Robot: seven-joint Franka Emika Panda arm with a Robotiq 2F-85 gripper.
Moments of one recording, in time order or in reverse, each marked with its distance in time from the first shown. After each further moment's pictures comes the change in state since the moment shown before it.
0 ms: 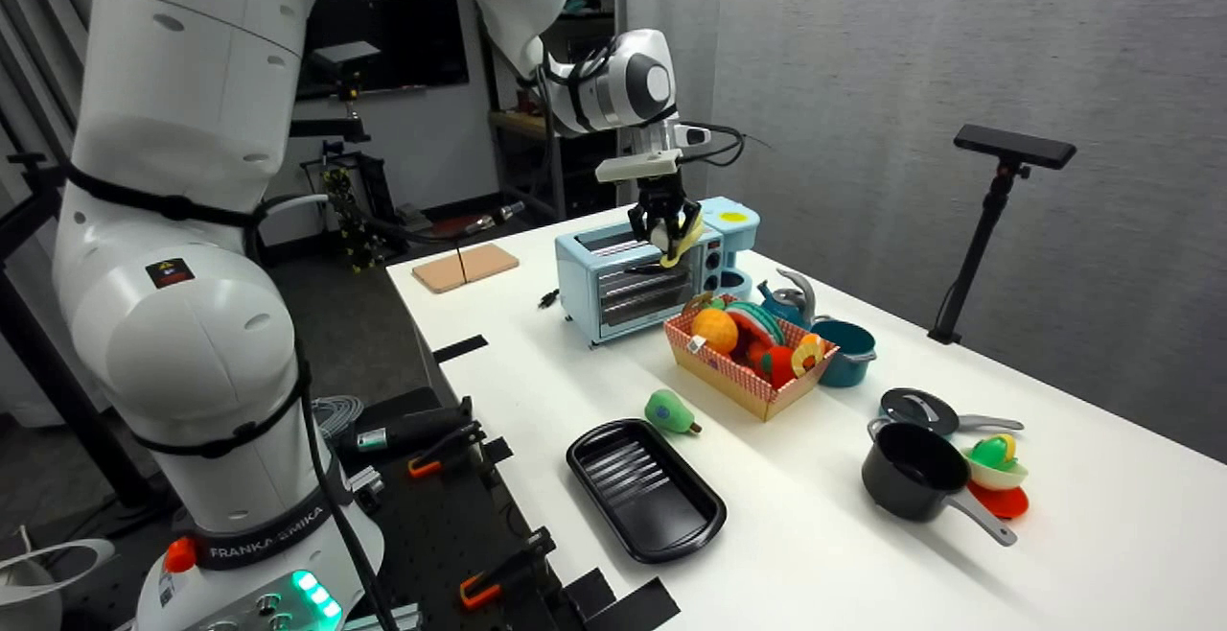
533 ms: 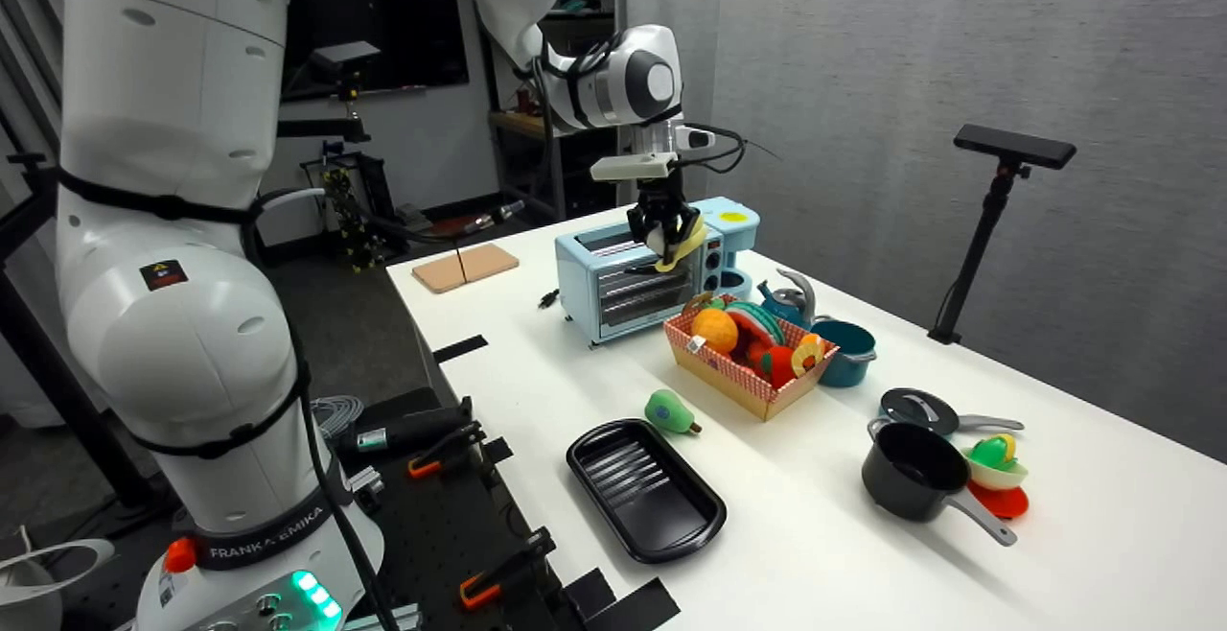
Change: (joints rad) arm -0.027 -0.058 0.000 -0.075 0.058 0.000 0.067
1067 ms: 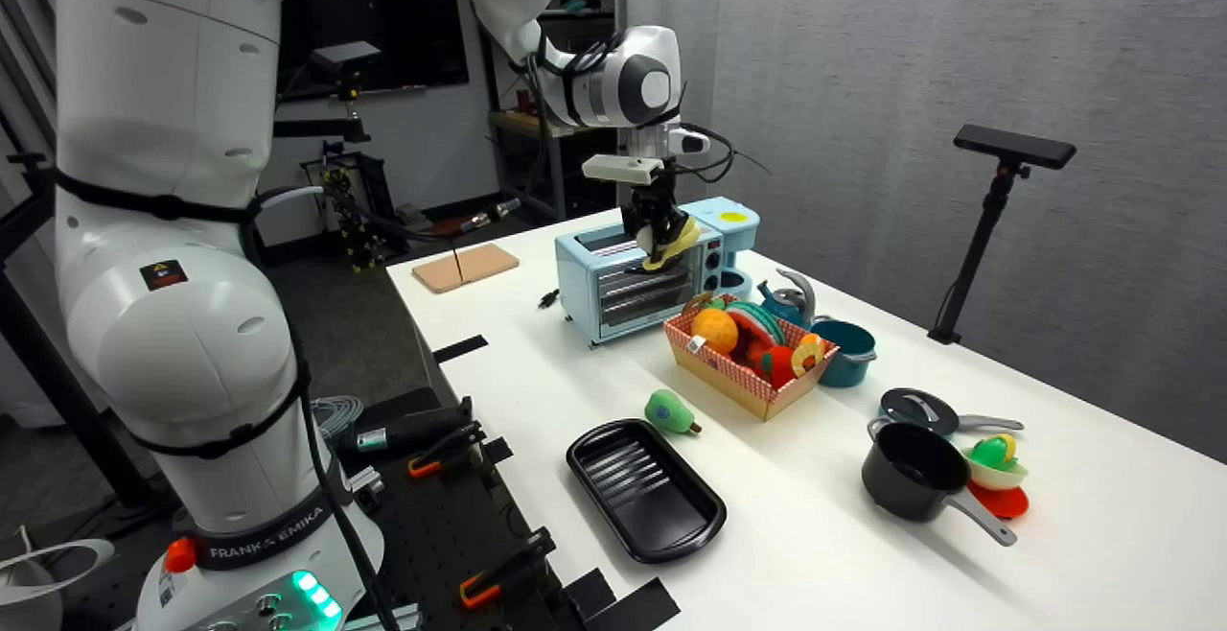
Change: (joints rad) arm 0.000 -0.018 0.002 -0.036 0.117 0.057 0.068
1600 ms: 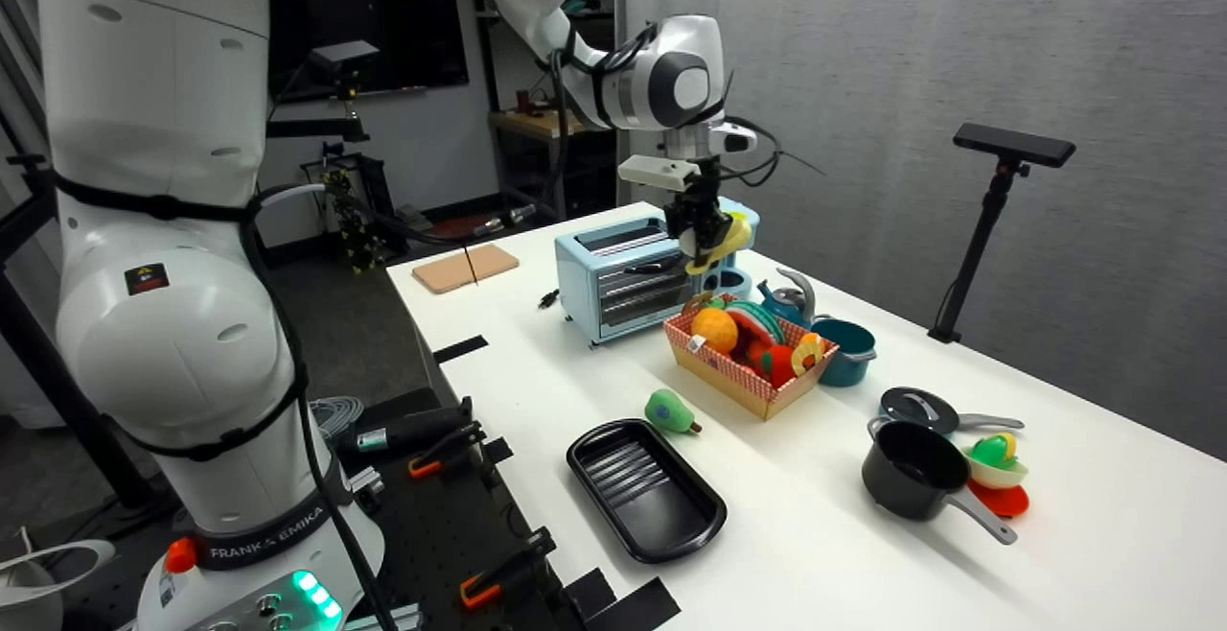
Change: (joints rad) arm -0.091 -0.040 -0.060 -0.041 0.009 0.094 0.019
